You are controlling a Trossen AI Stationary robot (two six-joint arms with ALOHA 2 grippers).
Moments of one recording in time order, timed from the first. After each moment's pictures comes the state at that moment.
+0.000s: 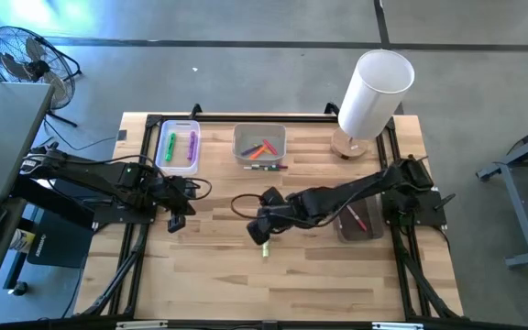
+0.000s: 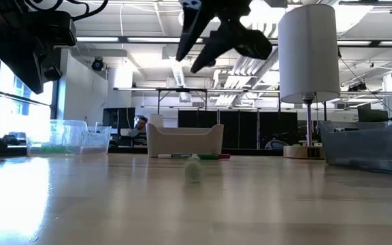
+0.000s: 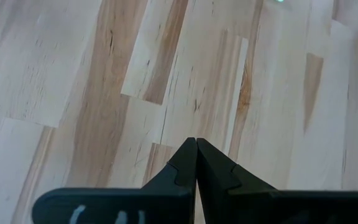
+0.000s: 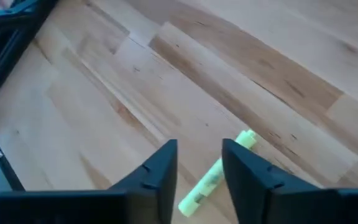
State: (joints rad) left arm -0.17 0.78 0.60 -0.77 0.06 -0.48; right arm 0.25 1.91 1.61 -0.70 0.26 1.13
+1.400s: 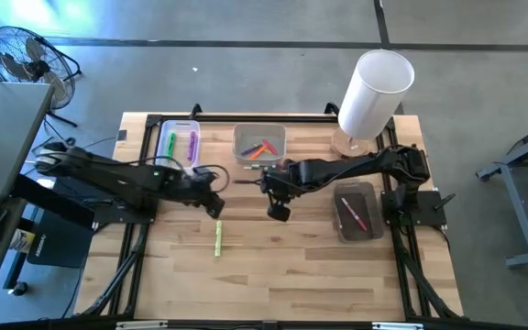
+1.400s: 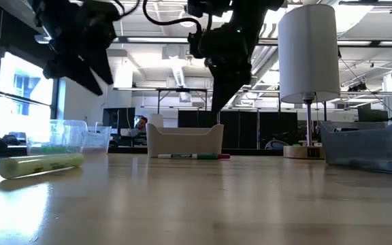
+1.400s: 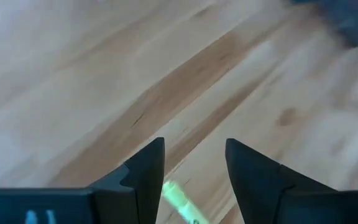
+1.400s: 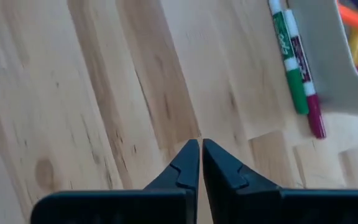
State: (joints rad) left arm -0.17 1.11 0.79 -0.61 -0.26 -1.06; right arm 0.02 1.89 1.49 -0.79 0.17 0.29
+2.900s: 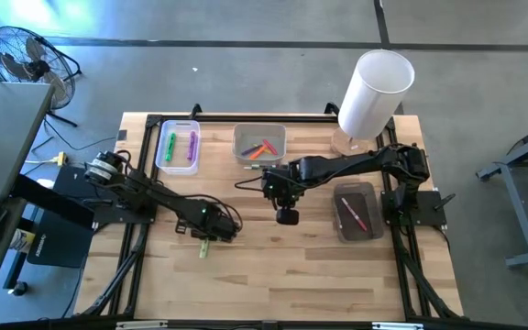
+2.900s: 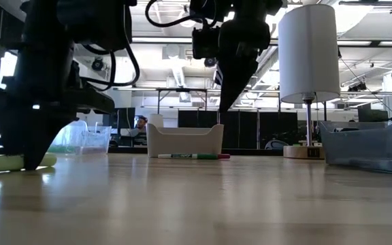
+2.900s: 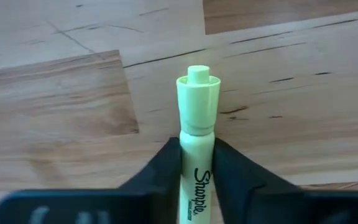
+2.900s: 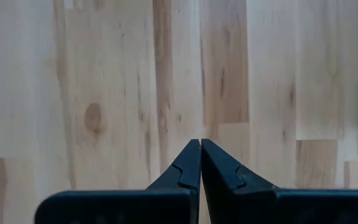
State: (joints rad) left arm -0.35 1.74 0.93 -0.78 0.09 -1.75; right arm -0.01 1.89 1.49 -0.83 -0.07 0.07
